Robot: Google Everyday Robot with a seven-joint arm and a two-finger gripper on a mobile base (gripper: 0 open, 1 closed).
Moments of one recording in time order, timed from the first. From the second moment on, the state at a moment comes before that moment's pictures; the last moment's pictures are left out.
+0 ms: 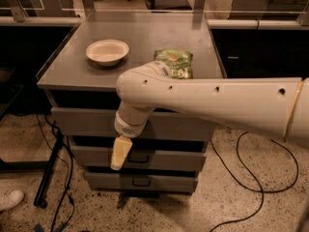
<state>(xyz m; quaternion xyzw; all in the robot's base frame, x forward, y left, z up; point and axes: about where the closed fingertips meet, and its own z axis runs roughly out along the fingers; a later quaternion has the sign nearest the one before) 0.528 0.095 0.694 -0.66 0.73 0.09 0.16</state>
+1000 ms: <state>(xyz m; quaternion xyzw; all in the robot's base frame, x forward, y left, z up) 0.538 0.085 0.658 -0.66 0.74 0.09 0.13</state>
